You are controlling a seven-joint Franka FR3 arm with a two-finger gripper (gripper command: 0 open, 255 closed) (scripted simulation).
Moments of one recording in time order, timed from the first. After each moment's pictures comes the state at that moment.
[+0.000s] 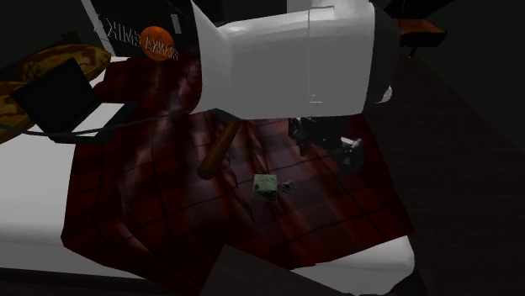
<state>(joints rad) -0.06 -0.57 0.28 -2.63 -0.03 2.17 0.65</state>
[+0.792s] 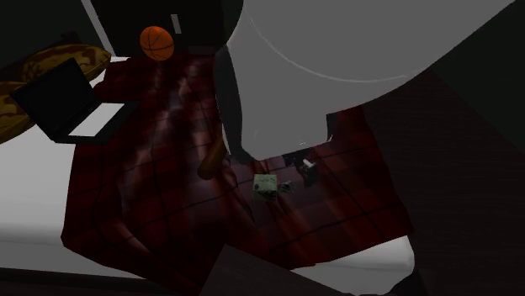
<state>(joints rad) -0.21 -0.06 0.51 -2.54 -0.29 2.50 1.23</state>
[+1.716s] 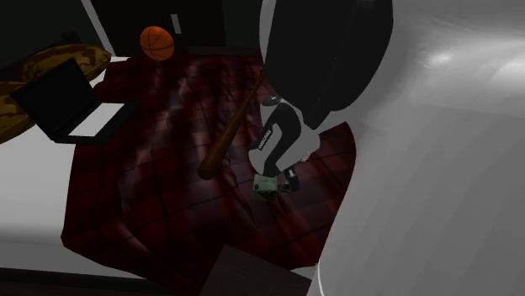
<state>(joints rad) -0.05 0.56 0.33 -2.14 -0.75 2.57 1.87</state>
